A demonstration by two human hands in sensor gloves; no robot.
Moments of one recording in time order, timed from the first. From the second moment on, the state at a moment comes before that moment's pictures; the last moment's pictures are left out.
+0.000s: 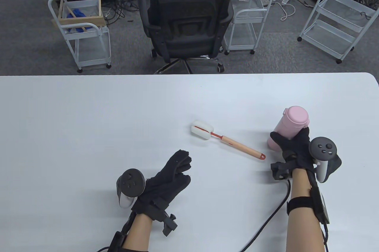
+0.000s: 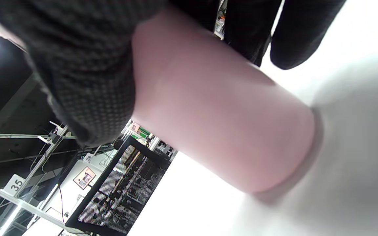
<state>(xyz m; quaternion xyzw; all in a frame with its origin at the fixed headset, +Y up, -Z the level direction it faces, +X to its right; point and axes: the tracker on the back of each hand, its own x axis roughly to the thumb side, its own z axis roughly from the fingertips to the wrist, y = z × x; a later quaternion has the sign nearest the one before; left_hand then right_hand) -0.137 -0.729 -0.217 -0.03 -0.25 0.58 0.77 0.339 -0.752 -0.318 -0.20 -0.10 0.87 0.44</state>
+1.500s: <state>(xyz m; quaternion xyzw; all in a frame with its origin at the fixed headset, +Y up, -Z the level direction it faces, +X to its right) -0.150 -0.701 -0.202 0.14 -0.09 0.12 0.98 0.148 -0.707 -0.220 0.14 -0.06 0.99 0.07</state>
